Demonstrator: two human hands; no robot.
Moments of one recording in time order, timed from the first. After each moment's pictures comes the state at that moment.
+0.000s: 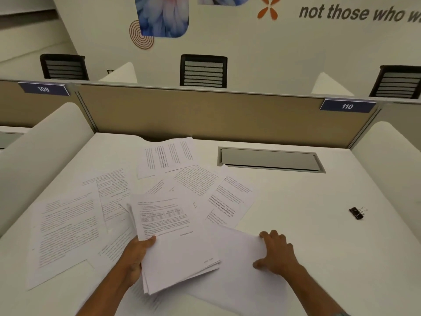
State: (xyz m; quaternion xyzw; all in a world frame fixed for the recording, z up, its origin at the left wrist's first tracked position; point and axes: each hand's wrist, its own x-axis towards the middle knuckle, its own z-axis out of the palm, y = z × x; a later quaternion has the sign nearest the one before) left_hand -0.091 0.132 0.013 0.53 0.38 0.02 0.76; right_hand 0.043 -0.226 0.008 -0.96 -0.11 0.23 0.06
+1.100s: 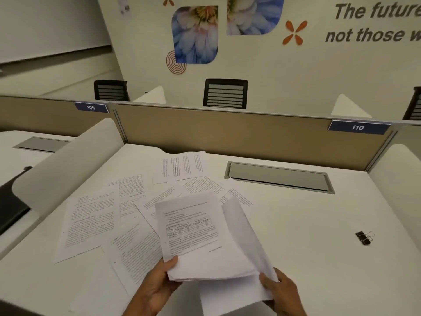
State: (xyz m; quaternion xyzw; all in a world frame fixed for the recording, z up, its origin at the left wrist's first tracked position) left_hand -0.136 -0.001 0.046 0.35 0.38 0.05 0.85; right_hand -0.020 -0.279 0.041 -0.66 0.20 0.28 0.66
